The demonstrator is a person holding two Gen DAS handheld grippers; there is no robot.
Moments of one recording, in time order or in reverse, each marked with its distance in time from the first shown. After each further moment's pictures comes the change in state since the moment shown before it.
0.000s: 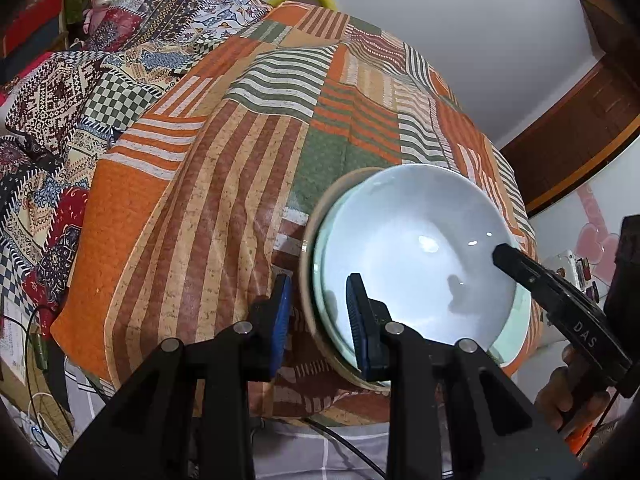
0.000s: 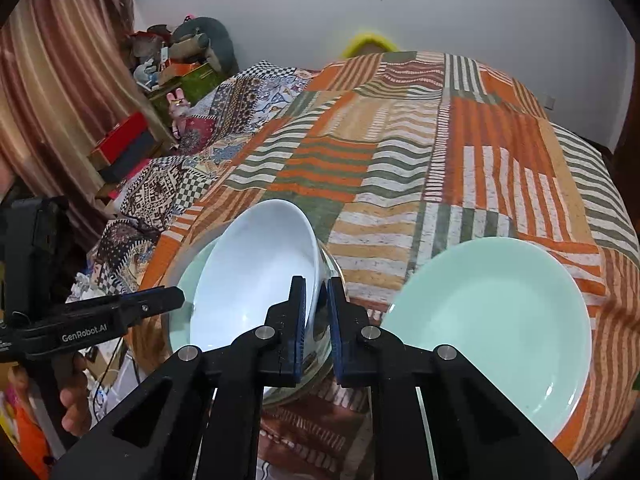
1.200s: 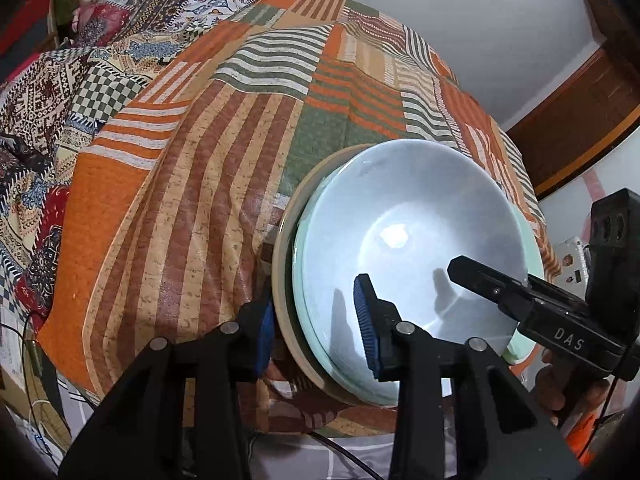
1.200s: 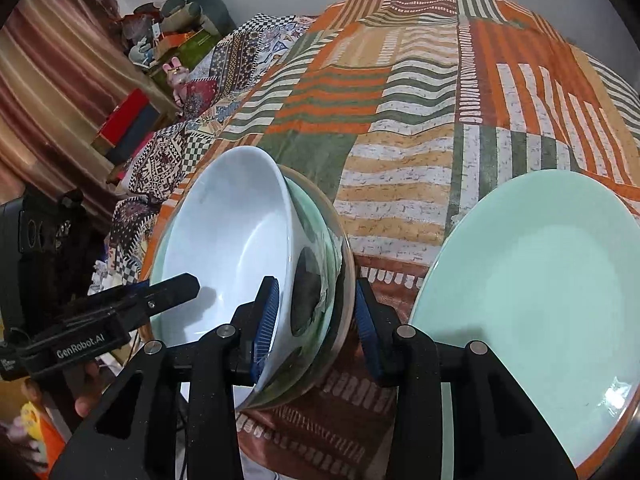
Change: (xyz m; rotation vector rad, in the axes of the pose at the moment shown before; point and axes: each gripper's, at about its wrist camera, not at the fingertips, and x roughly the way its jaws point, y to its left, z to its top) left arm 0.027 -0.005 -0.001 0.028 0.043 0.018; right arm 0.041 -0.015 -0.010 0.078 0.167 0.082
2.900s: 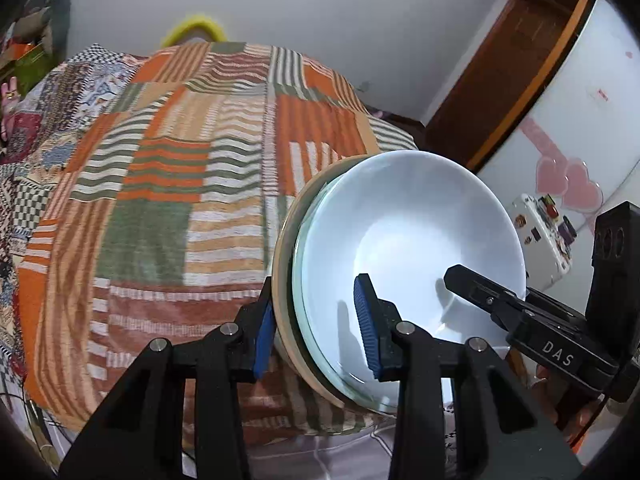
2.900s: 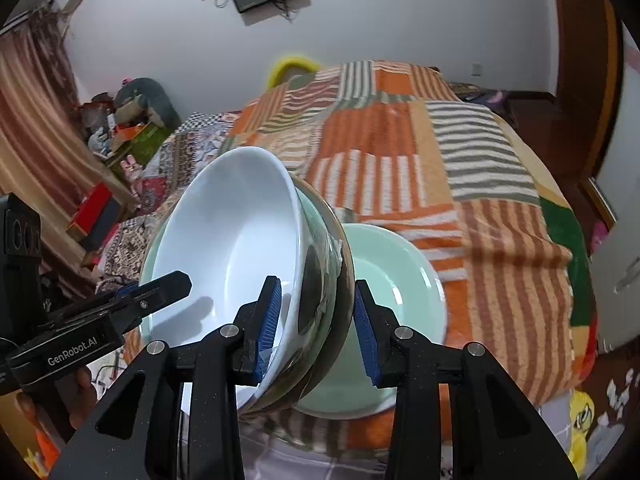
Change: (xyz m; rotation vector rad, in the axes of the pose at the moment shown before) left arm -0.026 -0.197 0.004 0.286 -0.065 -0.113; right arm -0.149 -0.088 -0.032 0.174 -0.277 -0.167
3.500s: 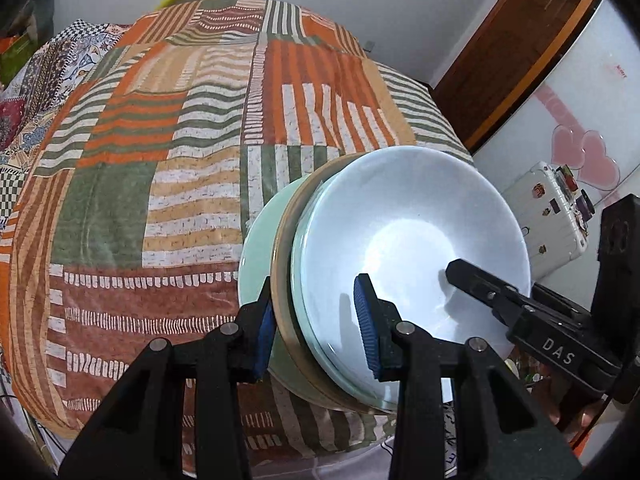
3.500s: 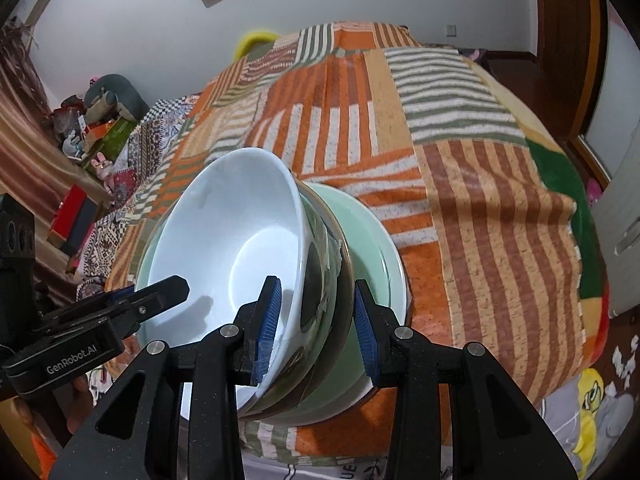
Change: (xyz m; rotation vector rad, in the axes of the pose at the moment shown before) left arm 0.067 -0.002 -0.011 0.012 0.134 0.028; right arm 0.034 -0.037 -0.019 0.071 0.085 -0.030
